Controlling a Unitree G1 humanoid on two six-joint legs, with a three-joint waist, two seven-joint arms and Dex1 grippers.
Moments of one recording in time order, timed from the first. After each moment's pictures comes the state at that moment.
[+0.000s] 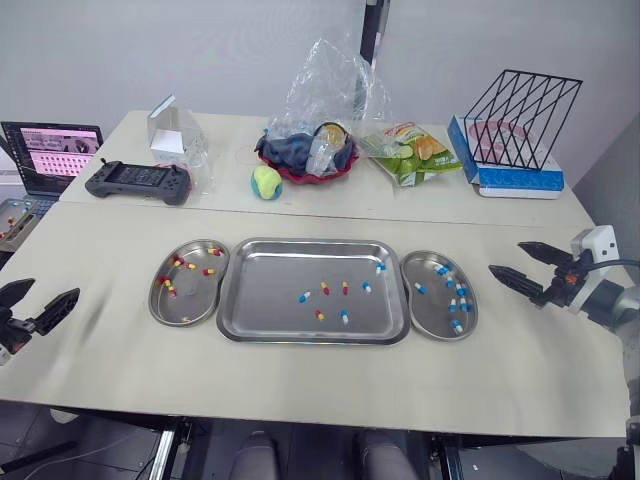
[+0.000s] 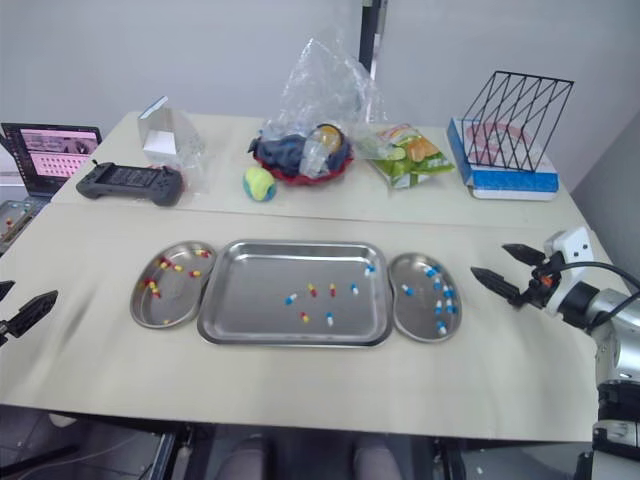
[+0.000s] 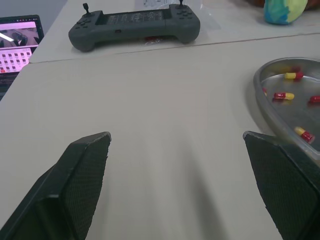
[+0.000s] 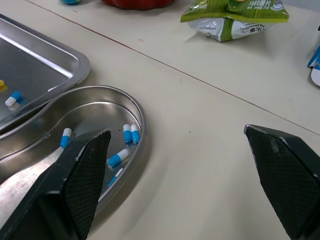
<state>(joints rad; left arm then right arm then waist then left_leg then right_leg) -0.06 0.90 0.68 0.56 -0.47 0.07 -1.01 -0.35 -0.83 -0.33 0.46 0.42 0.13 1.08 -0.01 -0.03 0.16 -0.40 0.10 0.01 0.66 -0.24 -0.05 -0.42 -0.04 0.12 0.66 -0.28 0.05</state>
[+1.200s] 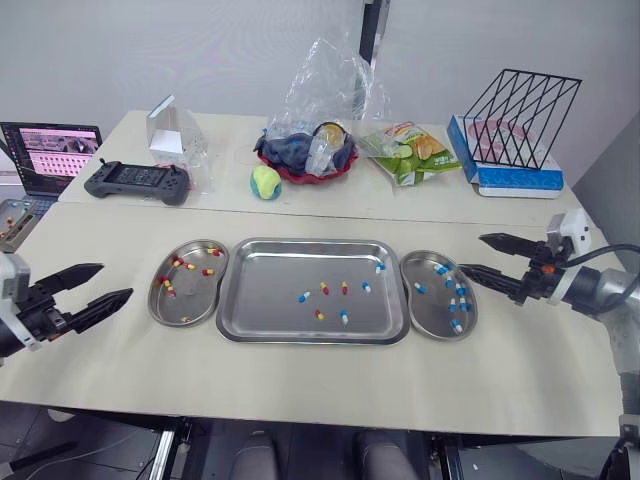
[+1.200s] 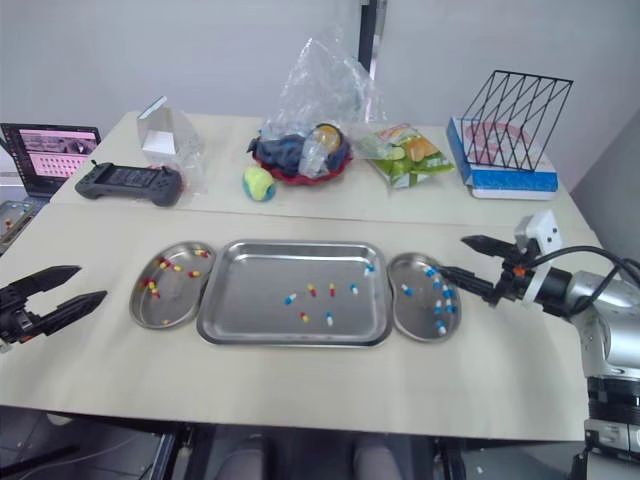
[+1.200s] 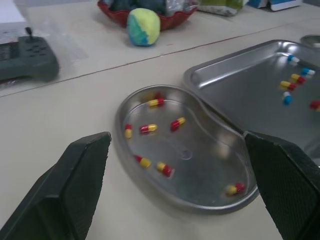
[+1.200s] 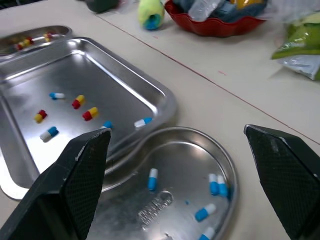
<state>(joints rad) -0.06 0.91 0.57 0.25 -0.57 0.24 -1.25 -0.34 -0.82 -0.28 0.11 0.53 0.41 1.16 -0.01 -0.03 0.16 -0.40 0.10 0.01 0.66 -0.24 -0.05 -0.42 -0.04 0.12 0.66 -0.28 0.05</state>
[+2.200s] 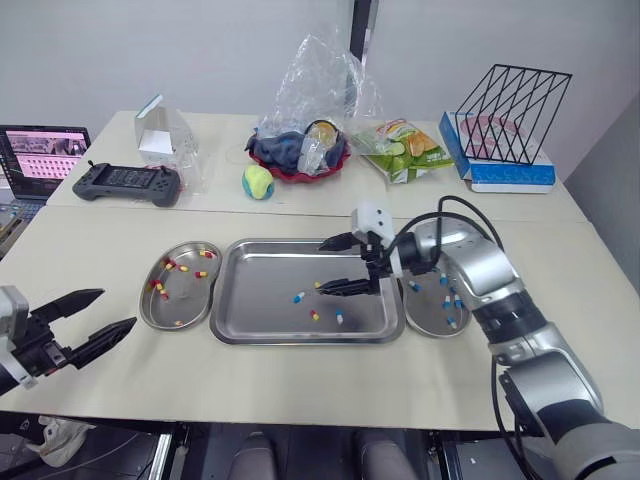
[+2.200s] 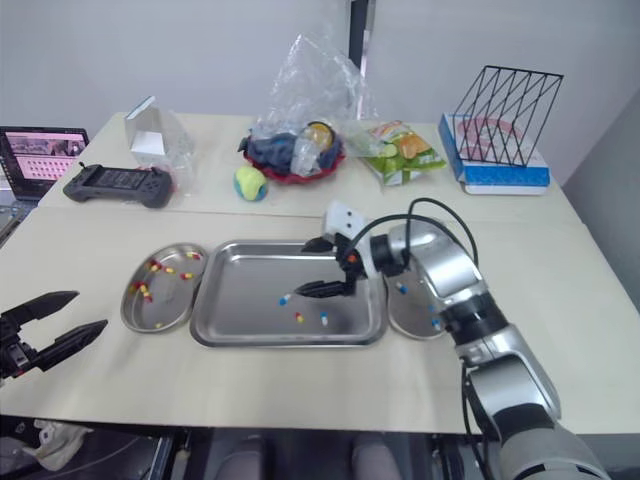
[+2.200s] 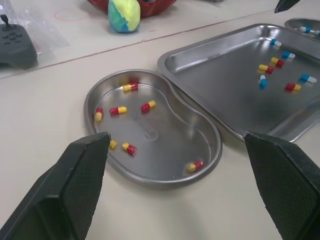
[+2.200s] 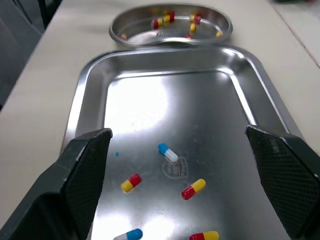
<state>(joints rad) 0.27 0.80 0.74 -0.07 -0.62 0.28 -1.16 -0.88 -0.43 0.36 0.30 0.24 0.38 1.23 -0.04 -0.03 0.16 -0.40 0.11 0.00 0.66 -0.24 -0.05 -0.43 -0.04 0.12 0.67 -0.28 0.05</state>
